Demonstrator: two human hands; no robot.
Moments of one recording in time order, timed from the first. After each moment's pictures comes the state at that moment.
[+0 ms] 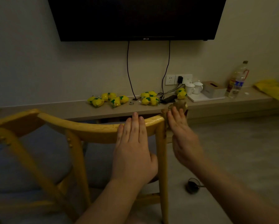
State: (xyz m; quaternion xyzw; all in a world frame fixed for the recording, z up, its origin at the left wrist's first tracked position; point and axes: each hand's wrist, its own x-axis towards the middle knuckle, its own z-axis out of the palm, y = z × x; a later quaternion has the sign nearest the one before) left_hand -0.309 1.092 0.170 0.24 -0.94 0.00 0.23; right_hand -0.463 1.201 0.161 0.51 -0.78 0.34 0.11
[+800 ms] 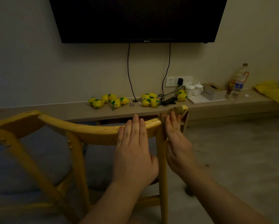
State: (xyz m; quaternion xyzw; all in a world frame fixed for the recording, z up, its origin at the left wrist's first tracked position) left_hand -0.310 1.092 0.167 0.24 -0.94 -0.01 0.23; right_hand -0.450 1.188 0.137 0.50 -0.75 0.40 0.15
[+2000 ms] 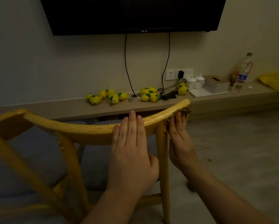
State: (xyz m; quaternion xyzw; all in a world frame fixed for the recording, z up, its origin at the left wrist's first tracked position) left_hand -0.311 1.093 0.163 0.25 -0.94 0.01 0.23; right_hand -0.501 1.169 0.085 0.55 -0.66 0.39 0.33
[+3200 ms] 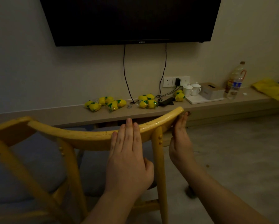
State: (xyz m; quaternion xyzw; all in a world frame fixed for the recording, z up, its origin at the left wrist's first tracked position) left_hand -0.310 1.096 0.166 0.26 -0.94 0.01 0.22; right_hand -0.505 1.176 0.107 0.40 -0.78 0.46 0.14
